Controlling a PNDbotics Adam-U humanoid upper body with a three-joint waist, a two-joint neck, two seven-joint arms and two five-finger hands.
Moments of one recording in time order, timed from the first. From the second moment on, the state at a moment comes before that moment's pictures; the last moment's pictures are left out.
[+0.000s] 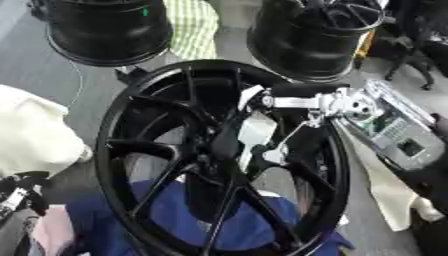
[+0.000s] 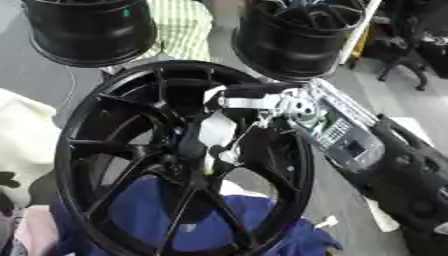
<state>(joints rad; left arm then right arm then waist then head) -0.27 0.19 0.28 -1.44 -0.13 -0.12 -0.59 -0.73 -0.68 0.48 -1.79 0.36 0.25 0.74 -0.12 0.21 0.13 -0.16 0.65</state>
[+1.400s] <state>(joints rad) -0.27 0.19 0.28 -1.44 -0.13 -0.12 -0.59 -0.72 -0.68 0.48 -1.82 0.37 0.27 0.68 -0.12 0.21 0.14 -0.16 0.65</state>
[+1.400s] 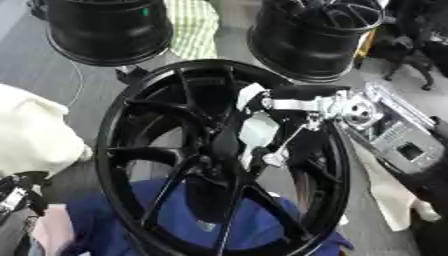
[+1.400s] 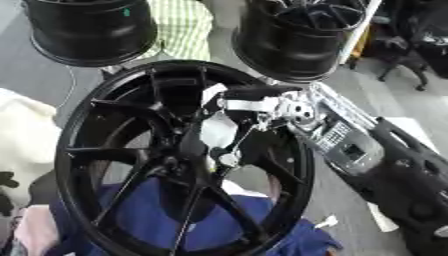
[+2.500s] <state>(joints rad) -0.25 0.19 0.28 -1.44 -0.13 -0.11 -0.60 -0.73 -0.85 0.34 -1.98 0.16 0.35 0.61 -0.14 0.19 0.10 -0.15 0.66</state>
